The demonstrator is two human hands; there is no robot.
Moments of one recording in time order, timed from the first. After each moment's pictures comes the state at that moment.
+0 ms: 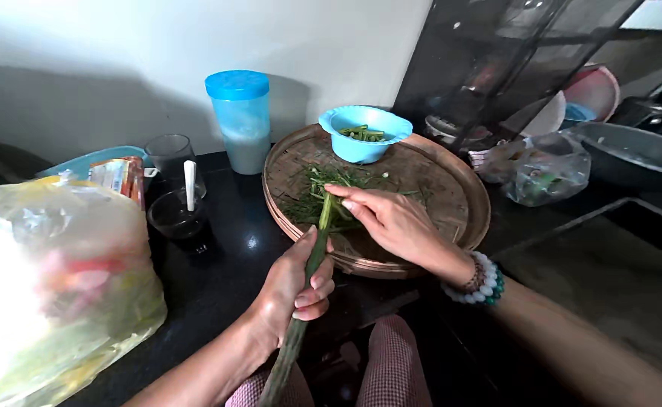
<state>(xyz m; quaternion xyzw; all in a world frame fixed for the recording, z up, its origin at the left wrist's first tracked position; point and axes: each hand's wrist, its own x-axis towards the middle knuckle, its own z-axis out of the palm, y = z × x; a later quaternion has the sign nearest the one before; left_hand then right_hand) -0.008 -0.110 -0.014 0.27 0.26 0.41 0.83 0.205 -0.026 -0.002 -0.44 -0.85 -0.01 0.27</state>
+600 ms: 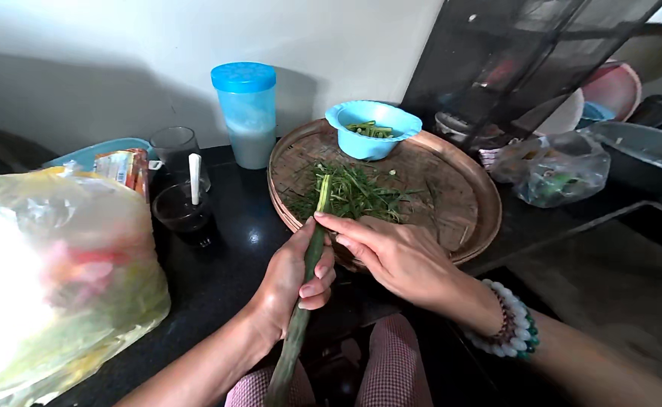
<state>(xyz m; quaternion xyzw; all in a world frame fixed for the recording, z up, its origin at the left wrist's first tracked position) -0.008 -0.108 -0.009 0.26 0.29 0.44 0.81 0.193 -0.073 -0.006 -0.39 -0.89 -0.05 0.24</state>
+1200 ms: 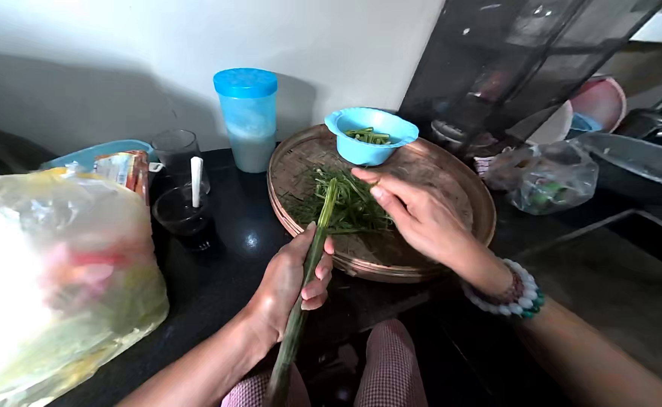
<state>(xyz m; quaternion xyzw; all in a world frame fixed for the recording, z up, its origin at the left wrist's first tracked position) -0.010 -0.107 -0.013 0.30 0.28 0.44 0.80 0.223 -0.030 0.019 -0.44 -0.85 0.01 0.30</state>
